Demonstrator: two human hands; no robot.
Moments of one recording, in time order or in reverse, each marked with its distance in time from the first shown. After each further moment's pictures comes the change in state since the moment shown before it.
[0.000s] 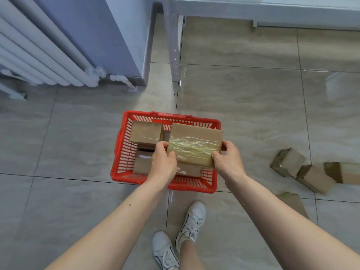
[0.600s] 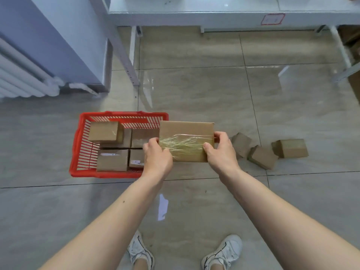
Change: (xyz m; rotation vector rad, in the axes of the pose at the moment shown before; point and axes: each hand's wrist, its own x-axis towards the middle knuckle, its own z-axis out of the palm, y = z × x) left_hand -0.142 0.053 0.139 0.055 -0.003 0.073; right_hand -0.054 0.087 -0.188 0.035 0.119 -0.142
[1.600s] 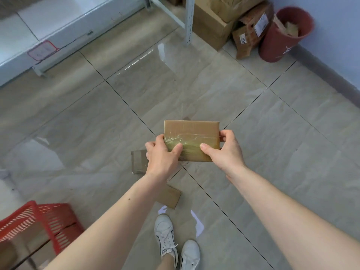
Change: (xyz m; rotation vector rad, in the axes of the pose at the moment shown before) left_hand -0.132 0.201 0.461 0.453 -0.517 0.382; right_hand 0.074 0.274 -0.413 0.384 0.490 0.383
